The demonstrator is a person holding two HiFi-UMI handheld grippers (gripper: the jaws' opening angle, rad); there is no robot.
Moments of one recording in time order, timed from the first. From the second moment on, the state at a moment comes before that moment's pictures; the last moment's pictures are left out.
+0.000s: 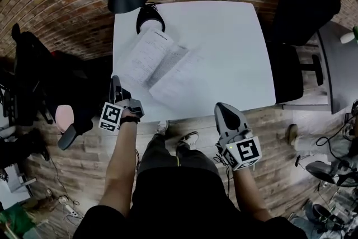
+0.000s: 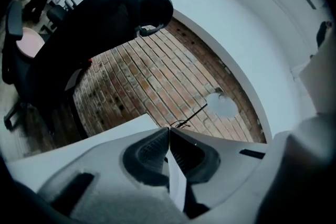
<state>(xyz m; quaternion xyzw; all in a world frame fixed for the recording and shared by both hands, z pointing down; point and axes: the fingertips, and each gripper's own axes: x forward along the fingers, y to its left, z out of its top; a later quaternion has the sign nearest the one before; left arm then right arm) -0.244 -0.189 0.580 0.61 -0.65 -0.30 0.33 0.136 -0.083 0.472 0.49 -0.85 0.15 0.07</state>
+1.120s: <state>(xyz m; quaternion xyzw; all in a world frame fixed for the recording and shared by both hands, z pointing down) -0.298 -0.207 0.665 0.69 -0.65 0.02 0.32 0.054 -0.112 0.467 0.50 -0.85 0.14 0.07</state>
